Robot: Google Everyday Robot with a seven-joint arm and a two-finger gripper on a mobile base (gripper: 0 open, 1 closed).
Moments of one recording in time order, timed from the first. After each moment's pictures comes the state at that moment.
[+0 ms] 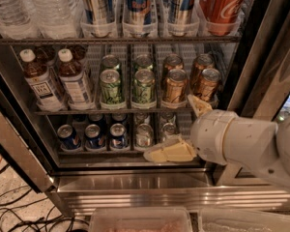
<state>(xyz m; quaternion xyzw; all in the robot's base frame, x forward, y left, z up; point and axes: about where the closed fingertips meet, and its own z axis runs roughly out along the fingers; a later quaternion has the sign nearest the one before) 0.454 -0.069 0.871 -0.41 0.74 0.15 0.51</state>
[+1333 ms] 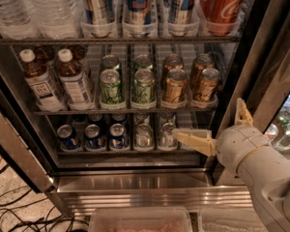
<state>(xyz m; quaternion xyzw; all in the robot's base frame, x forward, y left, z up) 0.483 -0.166 0.869 -0.20 0.73 0.04 0.66</state>
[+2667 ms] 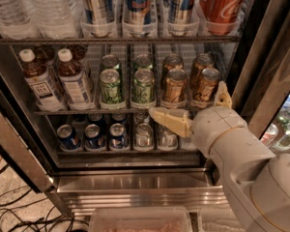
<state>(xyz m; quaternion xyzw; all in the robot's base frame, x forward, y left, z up) 0.496 -0.116 0.916 -0.17 0.72 0.05 0.68</state>
